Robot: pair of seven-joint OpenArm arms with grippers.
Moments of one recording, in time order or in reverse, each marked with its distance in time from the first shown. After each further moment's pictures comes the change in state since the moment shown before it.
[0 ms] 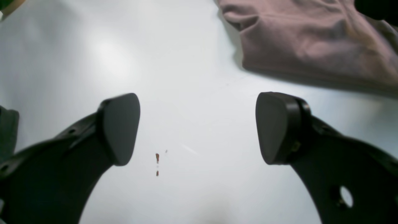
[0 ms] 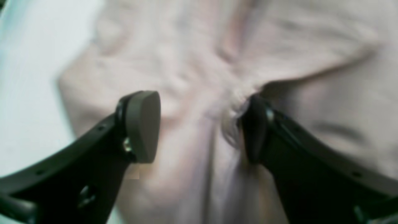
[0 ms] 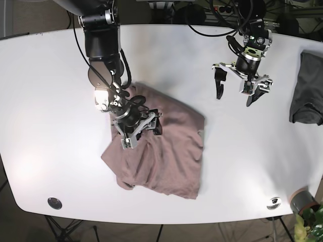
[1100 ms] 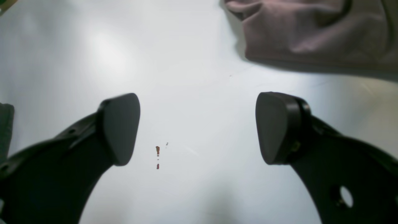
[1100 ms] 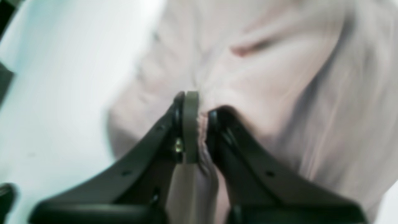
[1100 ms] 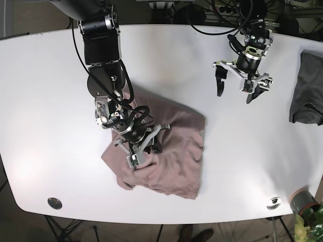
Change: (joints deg) left arm 0.1 -1.1 0.0 -1.9 0.0 -0.2 0.1; right arm 3.5 0.2 -3.7 10.1 0.1 0.4 -6.3
